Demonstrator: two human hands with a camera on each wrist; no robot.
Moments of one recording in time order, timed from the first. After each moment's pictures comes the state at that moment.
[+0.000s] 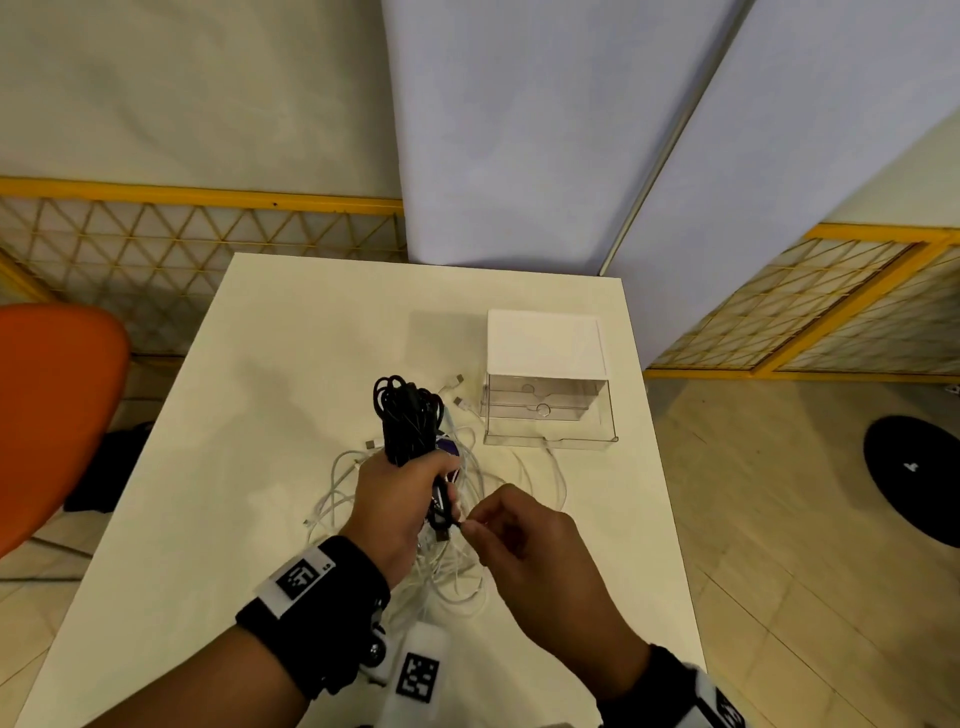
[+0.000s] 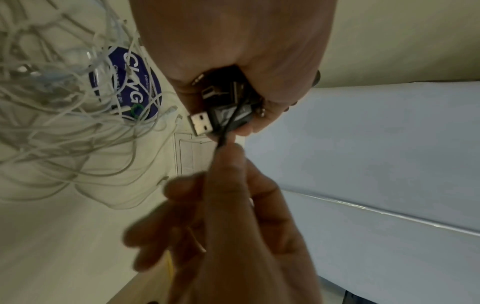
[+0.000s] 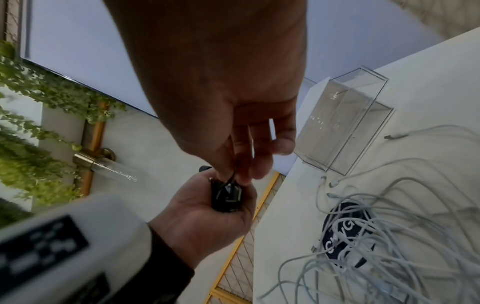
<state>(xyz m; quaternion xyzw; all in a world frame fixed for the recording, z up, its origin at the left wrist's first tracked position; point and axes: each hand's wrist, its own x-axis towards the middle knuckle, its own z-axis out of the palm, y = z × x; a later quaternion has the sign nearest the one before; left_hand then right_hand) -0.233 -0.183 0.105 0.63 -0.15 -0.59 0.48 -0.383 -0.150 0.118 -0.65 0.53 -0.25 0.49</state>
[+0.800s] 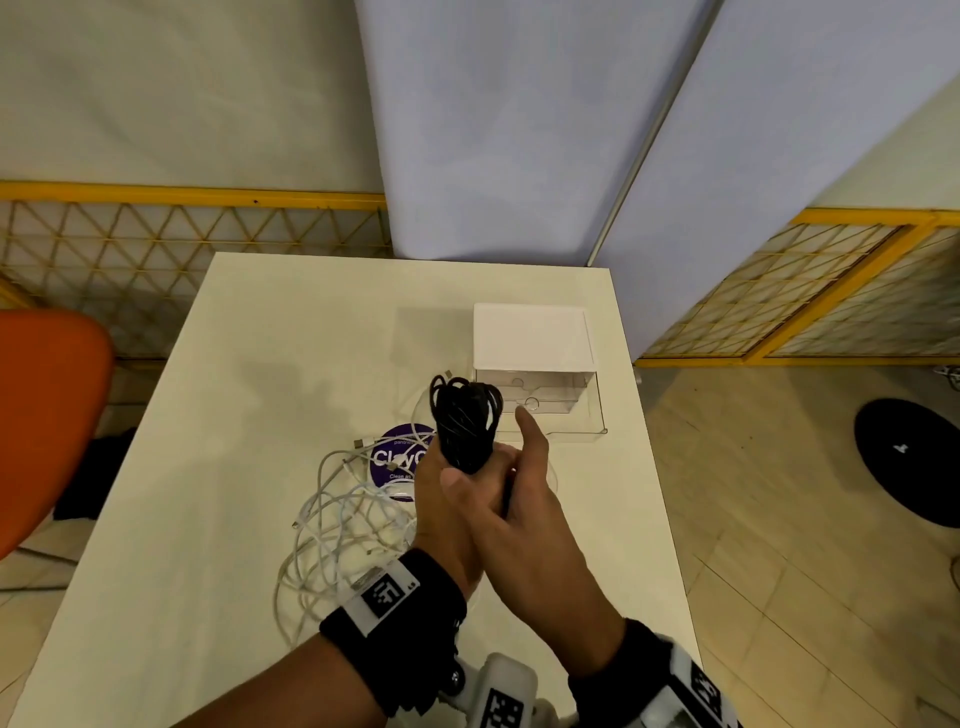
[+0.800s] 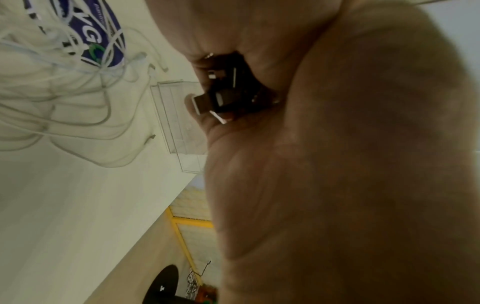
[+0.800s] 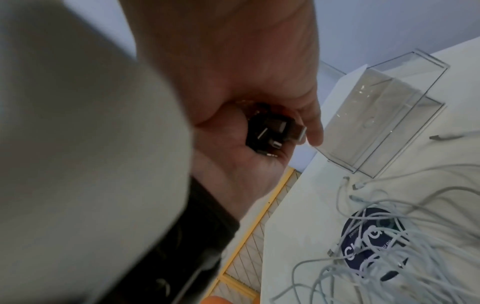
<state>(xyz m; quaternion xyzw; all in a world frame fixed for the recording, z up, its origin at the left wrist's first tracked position) -0.296 -0.181 0.102 0.49 -0.16 -0.64 0.57 -0.371 -0.165 0.134 -0.53 0.56 -0.31 0.55</state>
